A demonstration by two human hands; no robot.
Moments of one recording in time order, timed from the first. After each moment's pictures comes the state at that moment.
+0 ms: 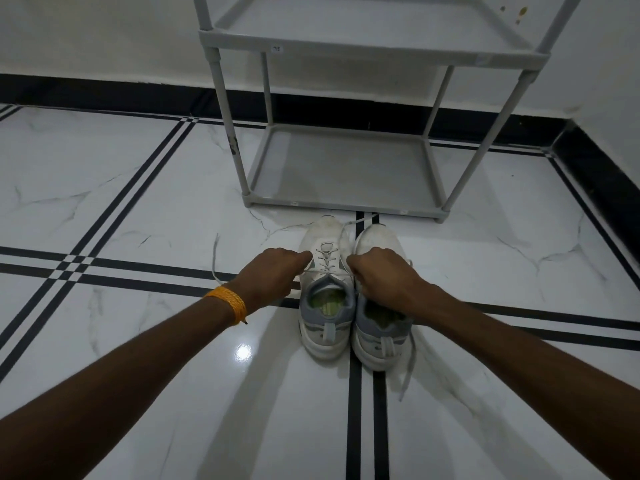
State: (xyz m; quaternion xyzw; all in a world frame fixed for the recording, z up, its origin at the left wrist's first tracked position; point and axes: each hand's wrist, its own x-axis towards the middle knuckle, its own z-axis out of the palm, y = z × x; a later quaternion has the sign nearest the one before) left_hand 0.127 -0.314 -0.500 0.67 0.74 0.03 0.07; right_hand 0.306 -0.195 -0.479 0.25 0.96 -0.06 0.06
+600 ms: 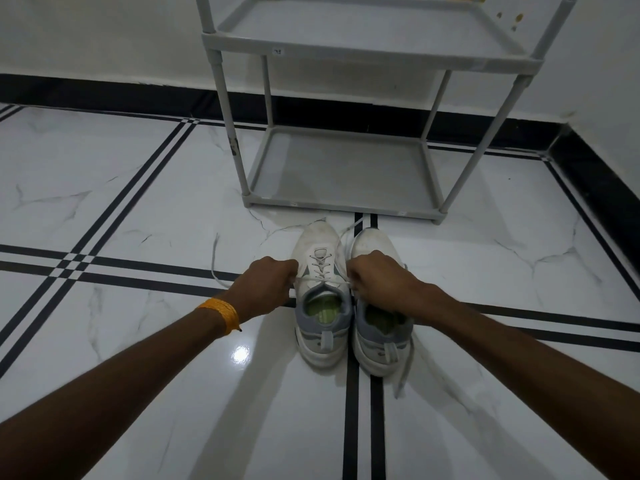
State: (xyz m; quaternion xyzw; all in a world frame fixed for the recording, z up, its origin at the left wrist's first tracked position) left_hand 0.128 -0.328 -0.512 0.60 0.79 0.07 0.11; right_hand 0.306 -0.200 -0.478 0.28 0.94 -0.15 0.09
